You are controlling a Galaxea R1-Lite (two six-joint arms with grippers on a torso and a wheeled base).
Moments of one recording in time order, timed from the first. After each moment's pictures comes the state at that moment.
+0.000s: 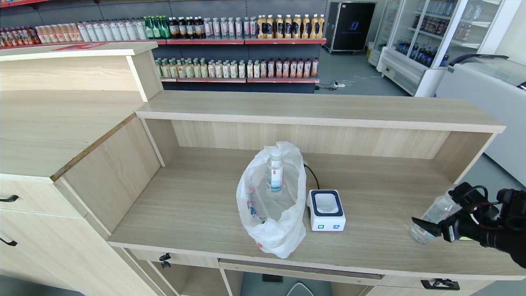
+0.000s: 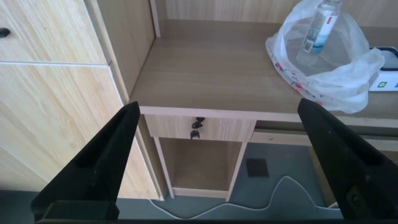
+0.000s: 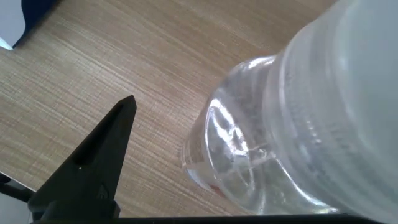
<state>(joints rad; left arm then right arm) -0.01 0.00 0.00 0.00 -0.05 0.00 -0.42 2.15 -0.54 -1.10 0.63 -0.63</state>
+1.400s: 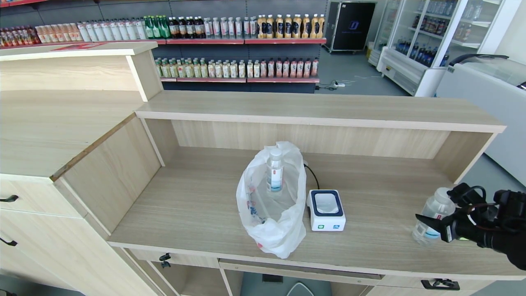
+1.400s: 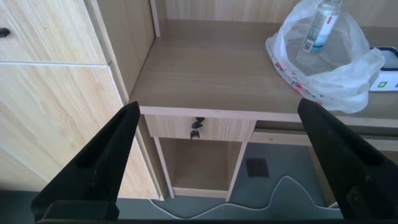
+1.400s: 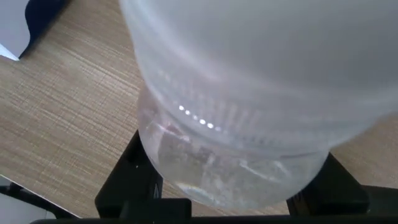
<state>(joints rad) -0.01 0.00 0.00 0.00 -0.05 0.00 -0.42 2.16 -0.53 -1.13 0.62 -0.57</state>
